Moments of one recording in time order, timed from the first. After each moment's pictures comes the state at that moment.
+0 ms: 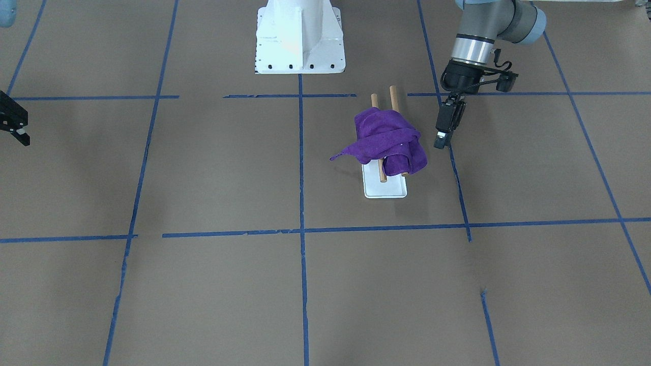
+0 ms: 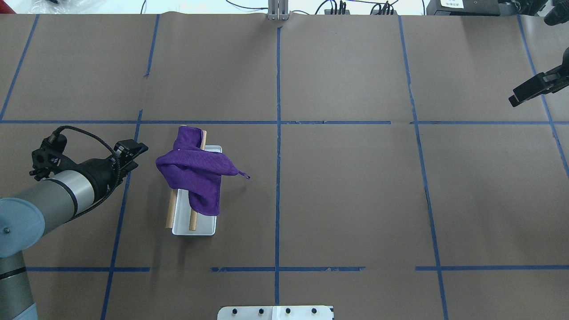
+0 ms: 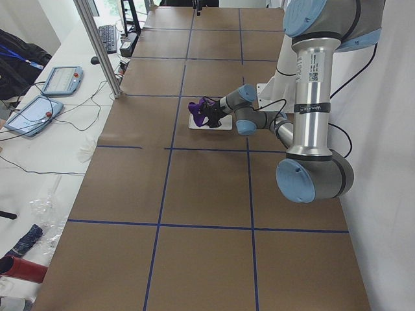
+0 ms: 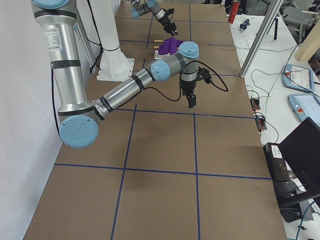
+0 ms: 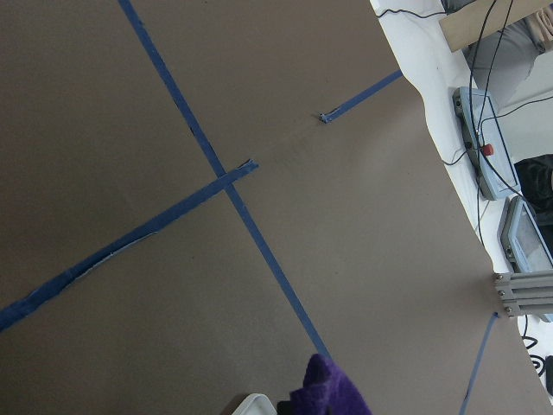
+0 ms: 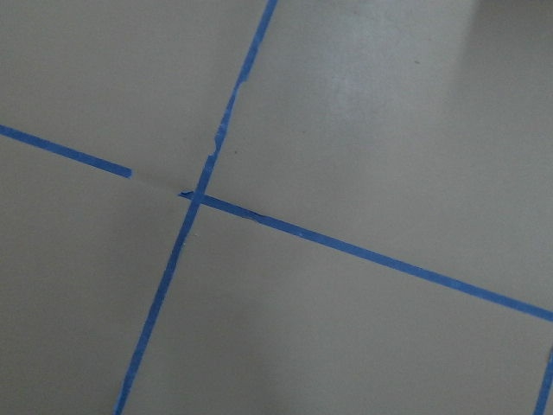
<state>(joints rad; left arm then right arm) -0.43 -1.54 -2.00 -2.32 -1.26 -2.06 1.22 -1.42 2.03 -1.77 2.22 0.23</state>
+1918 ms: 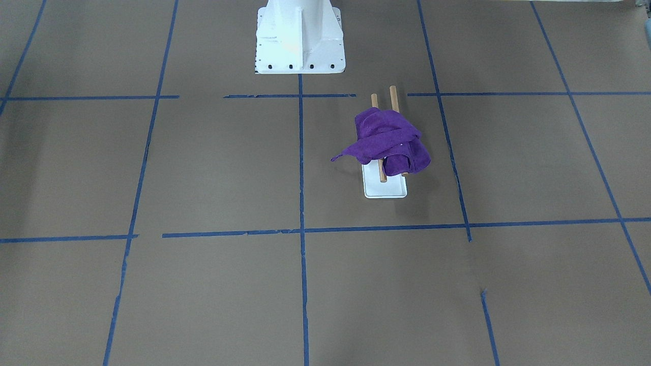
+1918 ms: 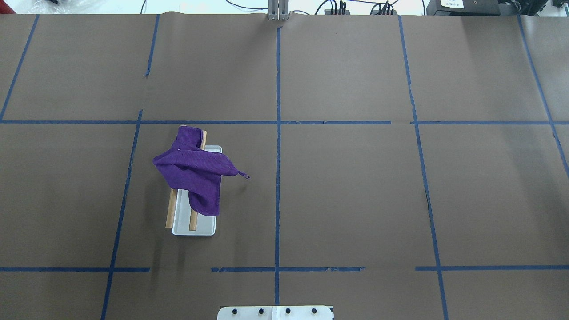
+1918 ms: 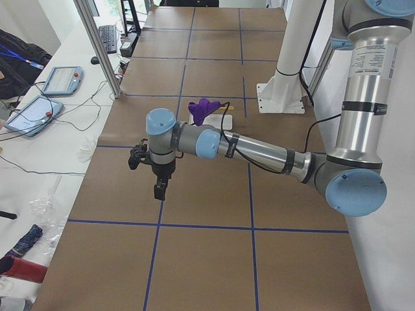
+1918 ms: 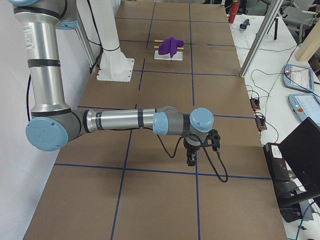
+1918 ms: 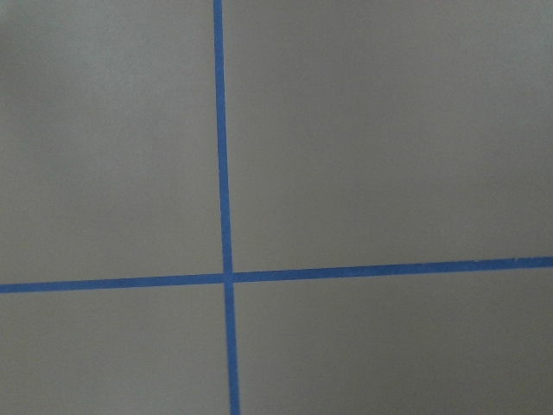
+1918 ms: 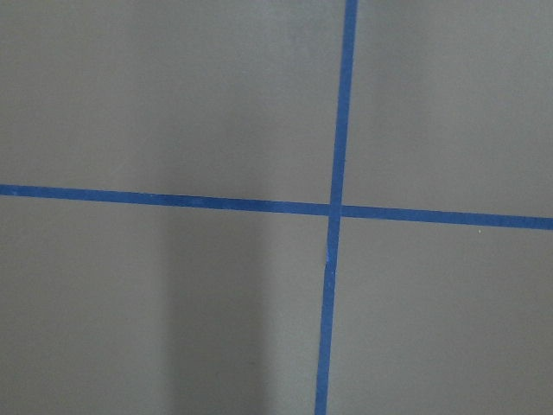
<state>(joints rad) -1.50 -1.64 -1.70 -1.53 -2.25 -0.07 1.56 -1.49 1.56 -1.65 2.41 -0.04</state>
